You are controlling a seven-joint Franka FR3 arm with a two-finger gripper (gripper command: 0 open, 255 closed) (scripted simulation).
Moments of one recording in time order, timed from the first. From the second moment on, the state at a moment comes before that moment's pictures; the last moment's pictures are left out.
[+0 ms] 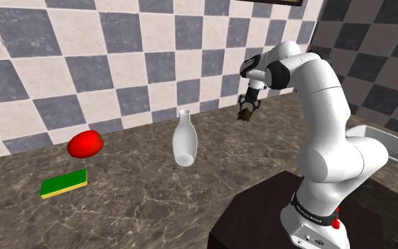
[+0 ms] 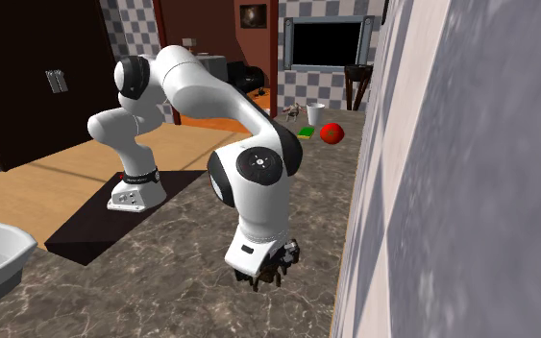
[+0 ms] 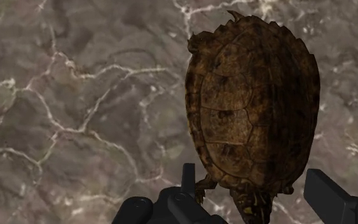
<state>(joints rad) -0.62 0.80 -0.36 -1.31 0.45 1.87 0.24</state>
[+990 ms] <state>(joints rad) -0.62 0.74 -0.37 -1.25 0.43 1.76 0.27</state>
